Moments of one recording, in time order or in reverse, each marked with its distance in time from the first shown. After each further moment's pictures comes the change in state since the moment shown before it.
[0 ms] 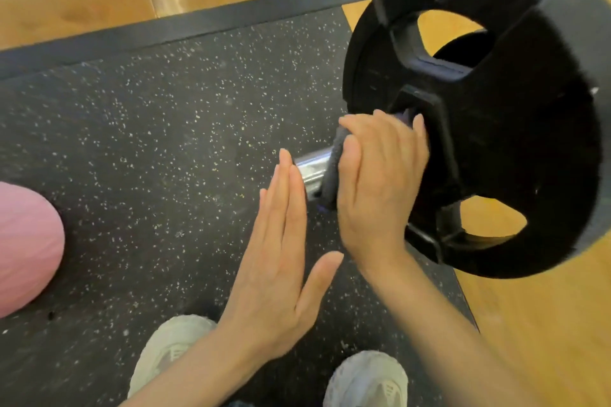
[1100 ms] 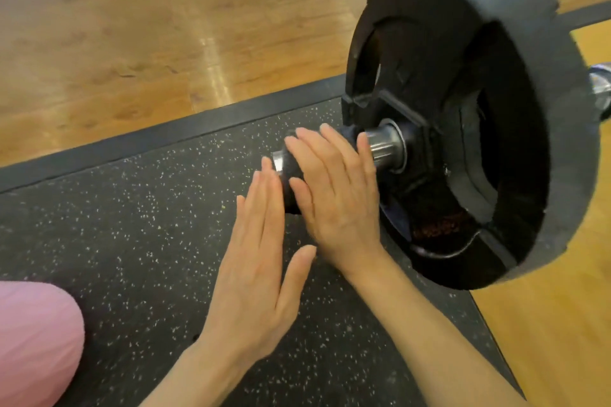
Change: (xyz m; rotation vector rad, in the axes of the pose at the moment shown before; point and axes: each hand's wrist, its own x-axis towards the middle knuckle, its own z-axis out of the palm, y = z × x) left_hand 0.097 -0.050 -0.044 0.229 0.158 0.001; right_hand 0.090 -0.003 0.092 0.136 0.121 -0.290
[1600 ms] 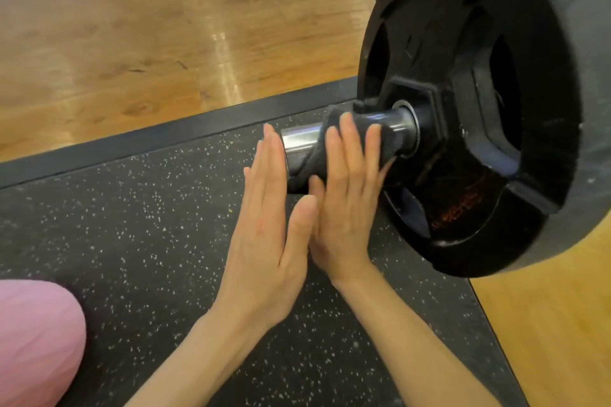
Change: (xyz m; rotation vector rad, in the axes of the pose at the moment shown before) left_hand 0.040 -0.001 -0.004 -0.227 0.098 -0.114; right_hand -0.007 -0.003 0.037 0.066 0.080 0.161
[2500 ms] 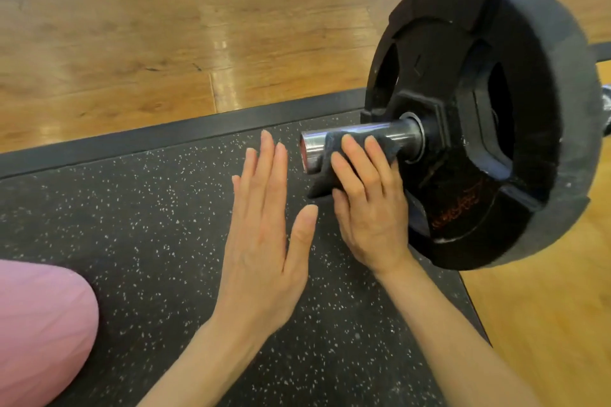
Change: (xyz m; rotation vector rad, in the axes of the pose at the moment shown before) left_hand -0.019 0.000 -0.019 0.155 0.067 0.007; right_hand 0.004 0.024 -0.029 -0.153 -0.162 -0.315
